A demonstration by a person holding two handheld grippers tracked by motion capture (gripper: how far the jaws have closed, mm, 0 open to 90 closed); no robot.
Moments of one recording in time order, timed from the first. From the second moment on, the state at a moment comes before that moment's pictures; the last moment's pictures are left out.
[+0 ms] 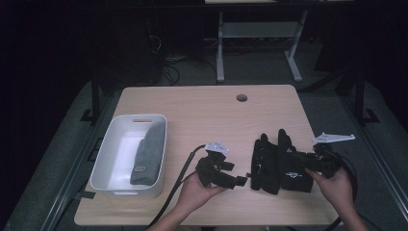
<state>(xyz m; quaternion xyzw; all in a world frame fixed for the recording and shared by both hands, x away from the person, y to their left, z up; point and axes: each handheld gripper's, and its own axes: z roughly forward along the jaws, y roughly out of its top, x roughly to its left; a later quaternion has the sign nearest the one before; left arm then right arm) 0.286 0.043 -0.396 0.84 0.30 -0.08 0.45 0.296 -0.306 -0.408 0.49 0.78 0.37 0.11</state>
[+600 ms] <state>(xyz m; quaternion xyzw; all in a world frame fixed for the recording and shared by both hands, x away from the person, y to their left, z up) 0.287 0.052 -0.397 0.84 0.30 -0.08 0.44 0.327 -0.257 -0.419 0.51 0.77 0.38 0.08</state>
